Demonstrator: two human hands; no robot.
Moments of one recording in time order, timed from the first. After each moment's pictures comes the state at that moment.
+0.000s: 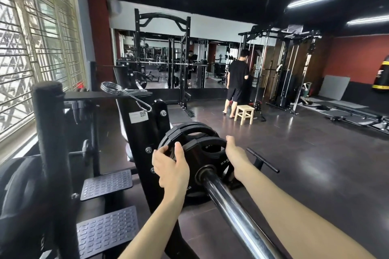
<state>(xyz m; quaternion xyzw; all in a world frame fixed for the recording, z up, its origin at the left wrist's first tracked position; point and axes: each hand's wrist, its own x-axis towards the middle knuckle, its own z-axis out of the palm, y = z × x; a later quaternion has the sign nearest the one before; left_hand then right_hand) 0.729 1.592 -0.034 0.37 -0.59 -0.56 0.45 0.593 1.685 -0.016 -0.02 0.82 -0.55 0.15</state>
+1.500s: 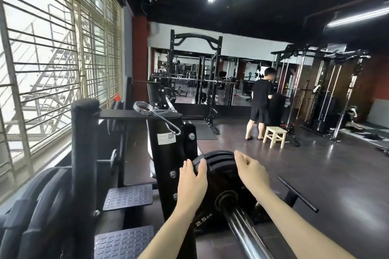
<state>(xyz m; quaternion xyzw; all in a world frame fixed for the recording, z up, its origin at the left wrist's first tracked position) 0.708 1.533 -0.018 0.33 -0.71 -0.53 0.33 0.592 1.641 0.020 -0.26 0.86 -0.44 0.01</state>
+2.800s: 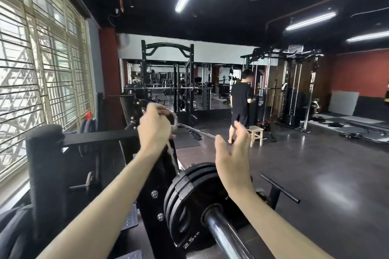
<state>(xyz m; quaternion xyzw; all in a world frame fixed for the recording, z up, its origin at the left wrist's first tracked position) 0.700 1.474 0.143 0.25 -0.73 -0.41 0.48 0.636 1.637 0.075 -0.33 0.67 -0.64 -0.17</state>
